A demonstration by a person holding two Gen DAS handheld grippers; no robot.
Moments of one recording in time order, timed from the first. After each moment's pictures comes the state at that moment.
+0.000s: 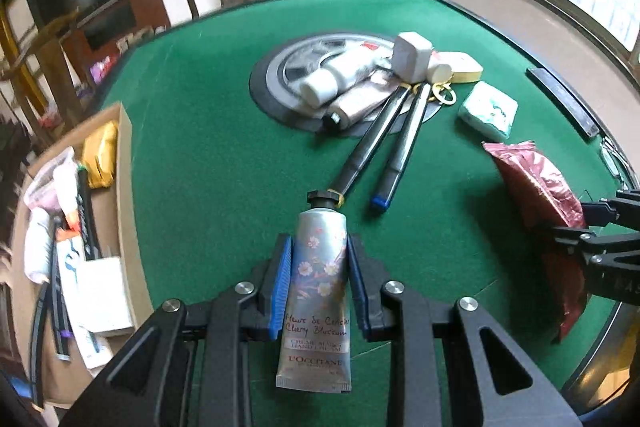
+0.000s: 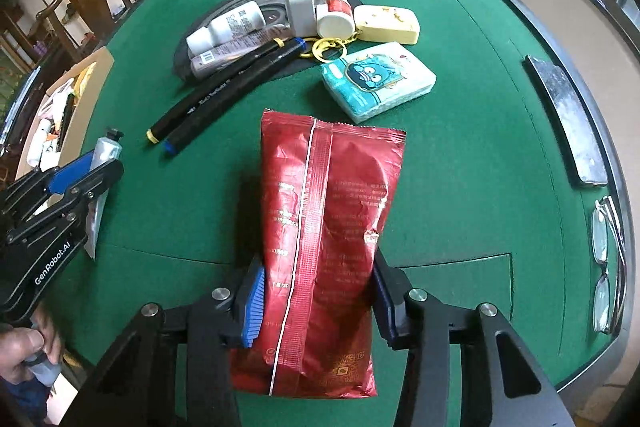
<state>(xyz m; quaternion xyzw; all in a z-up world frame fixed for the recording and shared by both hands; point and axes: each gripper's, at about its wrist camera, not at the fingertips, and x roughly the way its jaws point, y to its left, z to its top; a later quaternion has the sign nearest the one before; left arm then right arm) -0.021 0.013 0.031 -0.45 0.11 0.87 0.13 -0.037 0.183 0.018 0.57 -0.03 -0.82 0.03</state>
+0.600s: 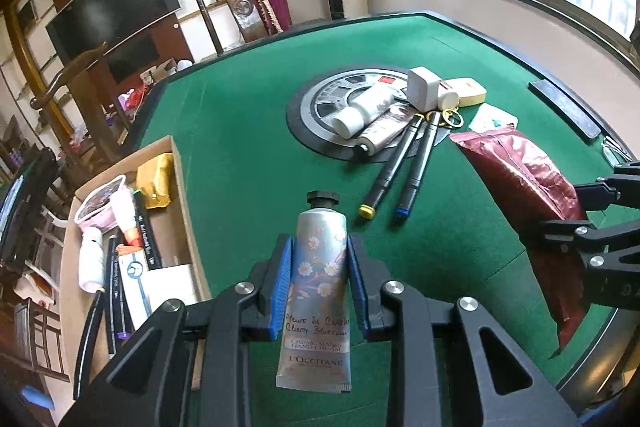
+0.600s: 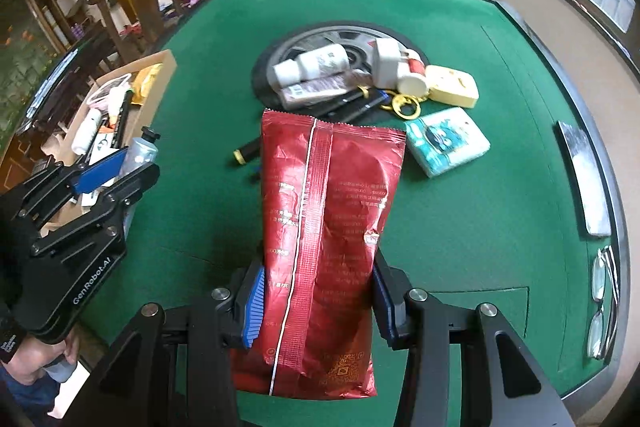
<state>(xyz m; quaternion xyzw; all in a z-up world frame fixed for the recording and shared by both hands) 0.004 -0.007 0.066 -0.41 0.13 0.90 0.10 -0.027 0.129 0.059 0.52 0.00 -0.85 0.09</state>
